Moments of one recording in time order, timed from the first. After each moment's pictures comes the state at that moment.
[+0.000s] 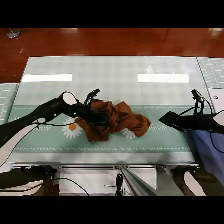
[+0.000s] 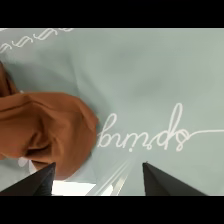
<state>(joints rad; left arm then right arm) -0.48 -1.44 0.86 0.65 -0.98 -1.31 -0.16 -0.81 0.51 -1.01 1.08 1.48</state>
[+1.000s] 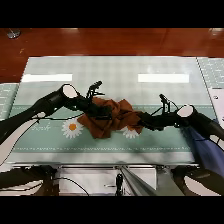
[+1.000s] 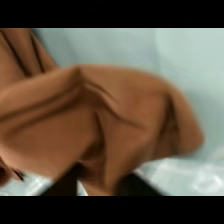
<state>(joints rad) -0.47 -1.46 0.97 0.68 -1.01 -1.30 0.19 -1.19 0.55 -0.72 0.83 1.47</state>
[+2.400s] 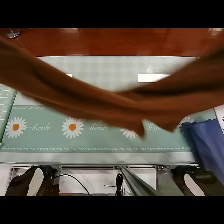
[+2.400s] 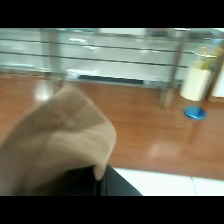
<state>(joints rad) 0.38 -0.64 1.77 1.01 -1.21 -1.36 0.01 -0.71 2.09 -1.48 1.51 1.55</state>
